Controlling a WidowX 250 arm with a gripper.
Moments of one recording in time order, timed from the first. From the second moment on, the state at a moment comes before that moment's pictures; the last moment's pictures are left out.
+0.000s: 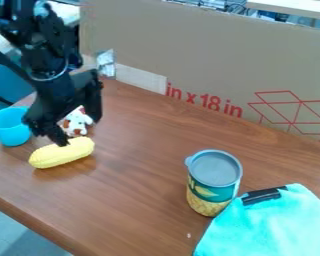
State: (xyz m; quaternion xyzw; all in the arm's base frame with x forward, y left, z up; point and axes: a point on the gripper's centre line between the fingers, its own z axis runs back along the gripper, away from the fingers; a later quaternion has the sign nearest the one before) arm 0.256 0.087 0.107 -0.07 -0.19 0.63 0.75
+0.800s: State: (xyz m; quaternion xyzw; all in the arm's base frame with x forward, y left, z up) arm 0.247 0.132 0.062 -0.05 -0.11 0.89 0.44
